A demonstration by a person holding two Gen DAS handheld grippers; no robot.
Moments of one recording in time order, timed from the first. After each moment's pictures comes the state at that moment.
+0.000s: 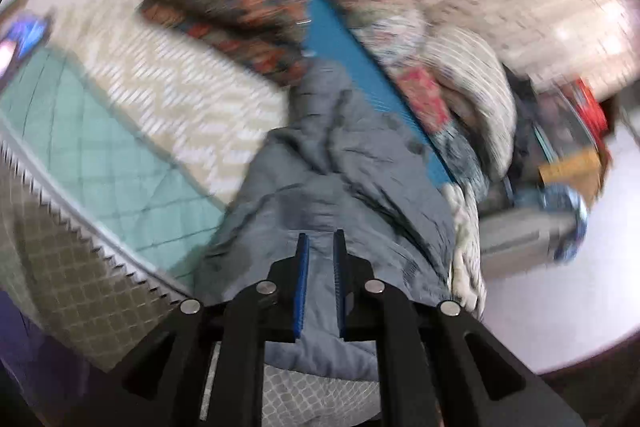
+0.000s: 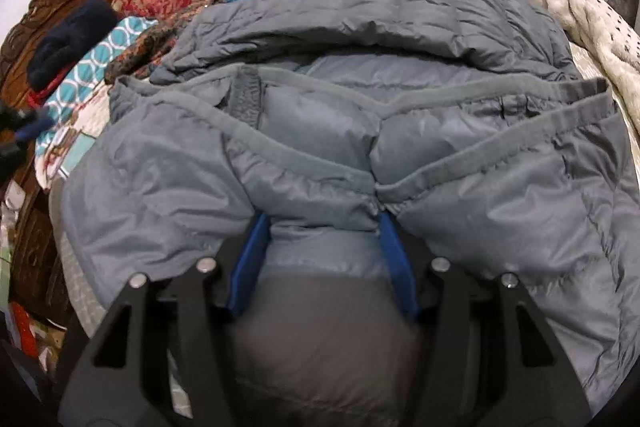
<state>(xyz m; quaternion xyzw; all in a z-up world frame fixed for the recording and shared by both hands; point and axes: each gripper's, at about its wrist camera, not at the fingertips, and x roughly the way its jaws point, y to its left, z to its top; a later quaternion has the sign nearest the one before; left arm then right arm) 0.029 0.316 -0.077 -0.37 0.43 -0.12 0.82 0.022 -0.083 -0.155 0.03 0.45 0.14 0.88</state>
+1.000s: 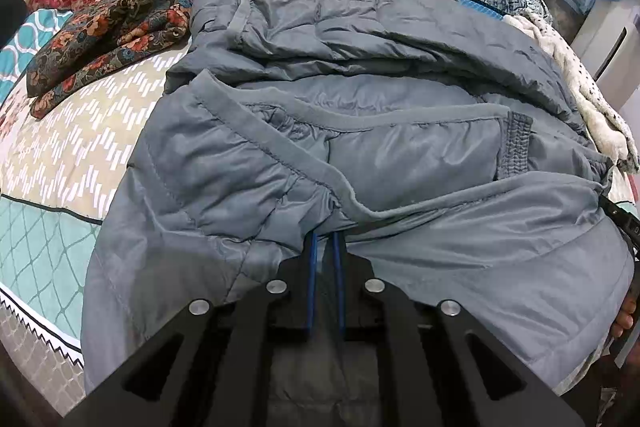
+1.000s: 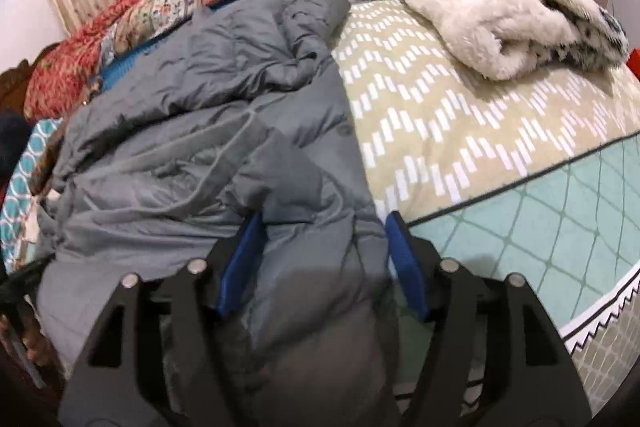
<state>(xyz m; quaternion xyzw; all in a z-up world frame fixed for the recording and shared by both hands) 0.079 0.166 -0.158 -0.02 0.51 -0.07 0.86 0.012 -0.247 -0.141 0.14 0.44 -0.04 0.89</state>
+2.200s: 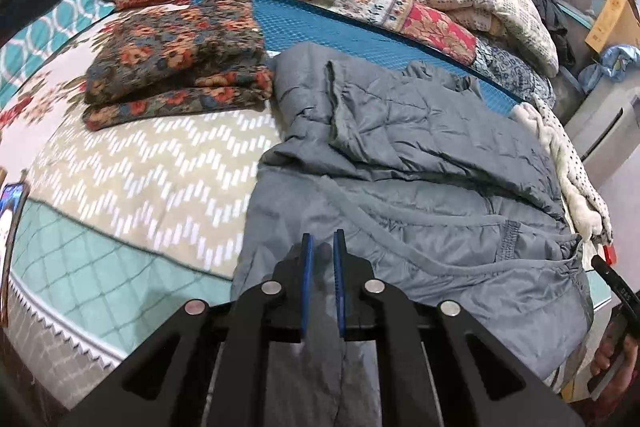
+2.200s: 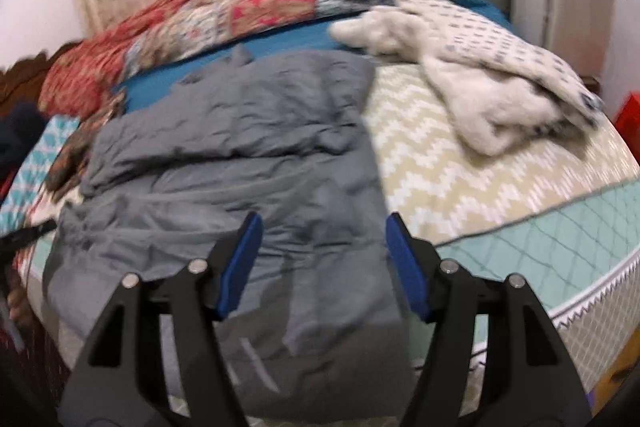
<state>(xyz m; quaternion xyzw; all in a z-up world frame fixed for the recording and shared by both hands) 0.089 0.246 -0.108 -0.11 0.45 -0.06 0.89 -0.003 -0.219 -0.086 0.09 0.39 -0.01 0.92</state>
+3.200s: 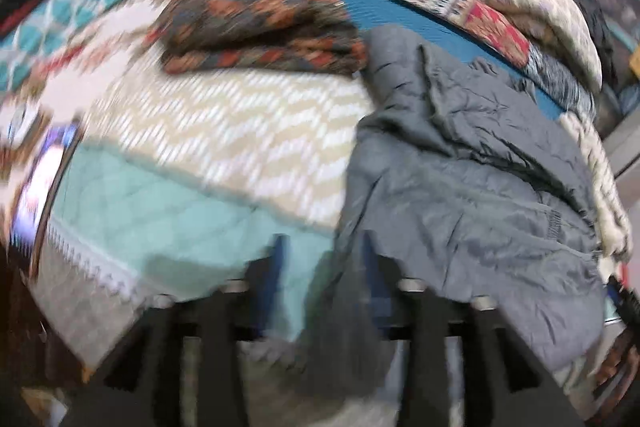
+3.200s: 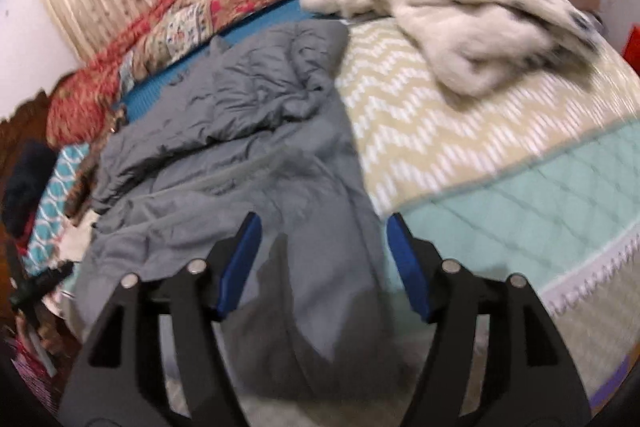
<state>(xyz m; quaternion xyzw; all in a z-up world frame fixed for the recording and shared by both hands) 0.051 0.314 -0.121 -0.15 0.49 0.02 0.86 -0.021 -0.262 -0.101 0.21 0.42 -0.02 0.88</state>
